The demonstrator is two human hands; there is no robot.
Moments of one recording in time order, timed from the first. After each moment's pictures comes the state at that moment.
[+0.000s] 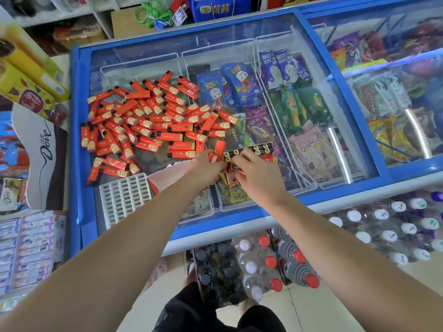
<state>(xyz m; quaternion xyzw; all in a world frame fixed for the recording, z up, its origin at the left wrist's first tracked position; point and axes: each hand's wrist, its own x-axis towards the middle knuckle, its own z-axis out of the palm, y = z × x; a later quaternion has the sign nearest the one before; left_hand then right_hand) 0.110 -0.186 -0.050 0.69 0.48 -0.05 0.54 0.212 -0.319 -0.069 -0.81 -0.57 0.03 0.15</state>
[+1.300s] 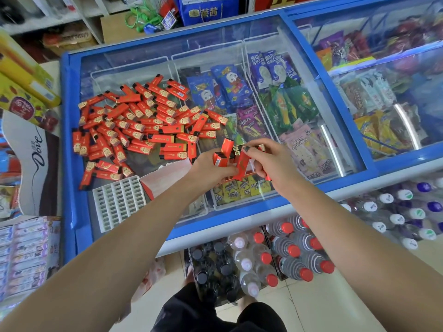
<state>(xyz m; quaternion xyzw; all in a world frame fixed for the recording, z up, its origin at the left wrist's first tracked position) 0.114 -0.209 -0.030 0.70 0.37 -0.04 0.61 0.245 -0.340 -0.029 -0.70 -0.15 0.39 0.58</state>
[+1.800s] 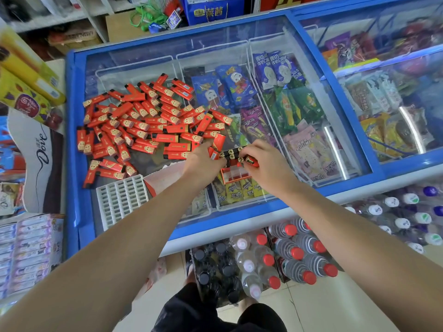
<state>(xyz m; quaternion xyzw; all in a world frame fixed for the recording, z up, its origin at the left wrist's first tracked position) 0.118 -0.192 -0.039 0.75 0.46 0.00 0.48 0.245 -0.332 -0.053 -0.80 -0.52 0.13 0.27</state>
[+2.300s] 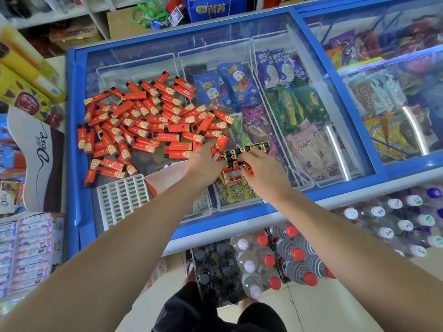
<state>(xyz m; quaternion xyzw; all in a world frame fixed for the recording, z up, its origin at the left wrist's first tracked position) 0.121 -0.188 -0.046 0.76 0.47 -0.03 0.45 0.230 -0.329 -0.069 -0.82 -0.53 0.10 0.21</state>
